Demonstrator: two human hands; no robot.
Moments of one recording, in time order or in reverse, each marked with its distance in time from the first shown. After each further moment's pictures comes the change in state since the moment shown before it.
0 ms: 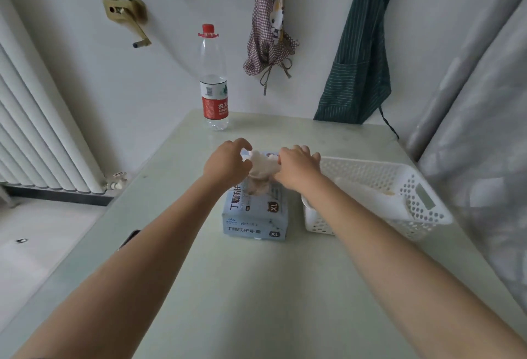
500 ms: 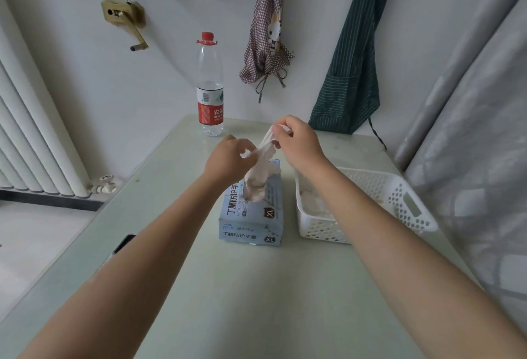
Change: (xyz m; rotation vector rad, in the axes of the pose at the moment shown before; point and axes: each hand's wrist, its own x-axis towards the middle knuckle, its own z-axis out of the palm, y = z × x) left_hand 0.003 0.011 -0.012 -0.146 0.121 0.147; right_hand -0.003 -0.007 -0.053 0.787 0.316 -0.079
